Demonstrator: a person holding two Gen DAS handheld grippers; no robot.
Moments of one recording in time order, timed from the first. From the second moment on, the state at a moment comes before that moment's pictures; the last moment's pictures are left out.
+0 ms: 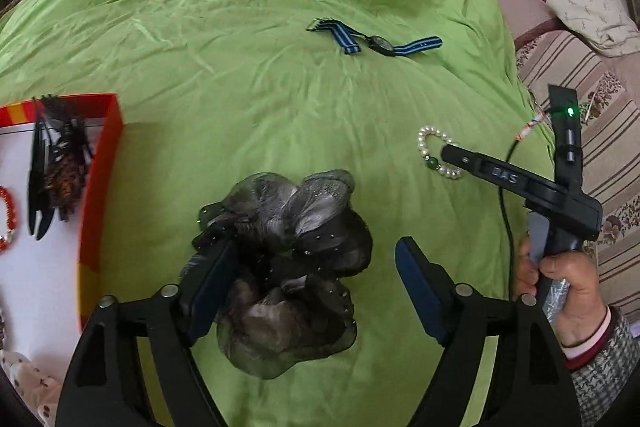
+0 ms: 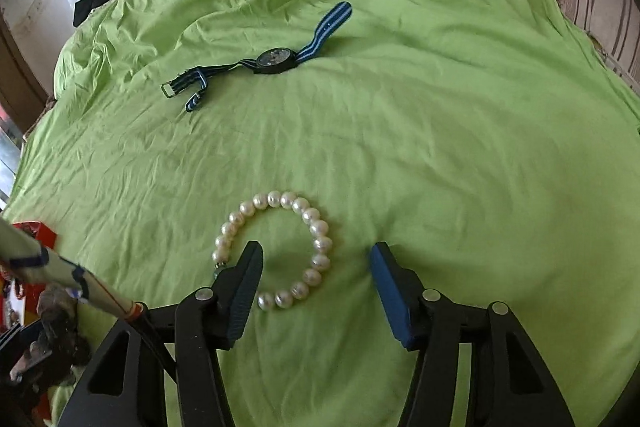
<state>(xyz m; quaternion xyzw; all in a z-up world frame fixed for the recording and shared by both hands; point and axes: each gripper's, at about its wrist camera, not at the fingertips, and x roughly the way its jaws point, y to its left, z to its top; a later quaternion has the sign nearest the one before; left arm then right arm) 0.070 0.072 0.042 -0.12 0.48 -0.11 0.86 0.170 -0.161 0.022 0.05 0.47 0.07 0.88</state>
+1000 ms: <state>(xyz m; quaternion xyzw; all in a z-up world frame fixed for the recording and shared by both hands) -0.072 0.229 0.159 -0.21 0.42 -0.03 0.88 0.024 -0.077 0.168 -0.02 0.38 0.16 0.91</state>
